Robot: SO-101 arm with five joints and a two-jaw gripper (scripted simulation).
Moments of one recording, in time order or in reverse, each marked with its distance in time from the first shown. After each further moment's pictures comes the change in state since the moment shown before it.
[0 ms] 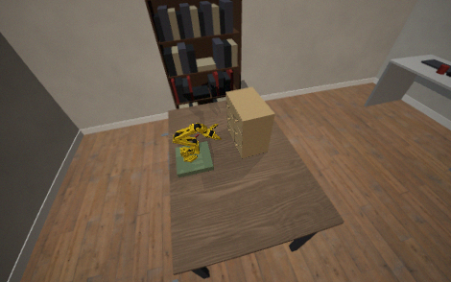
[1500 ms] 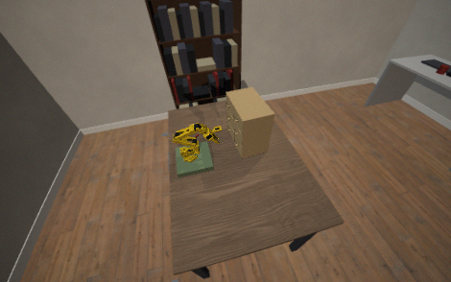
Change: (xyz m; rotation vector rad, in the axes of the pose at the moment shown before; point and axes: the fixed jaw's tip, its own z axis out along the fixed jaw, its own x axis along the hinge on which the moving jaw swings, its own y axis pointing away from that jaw) arm -0.003 -0.005 0.000 0.015 0.007 0.853
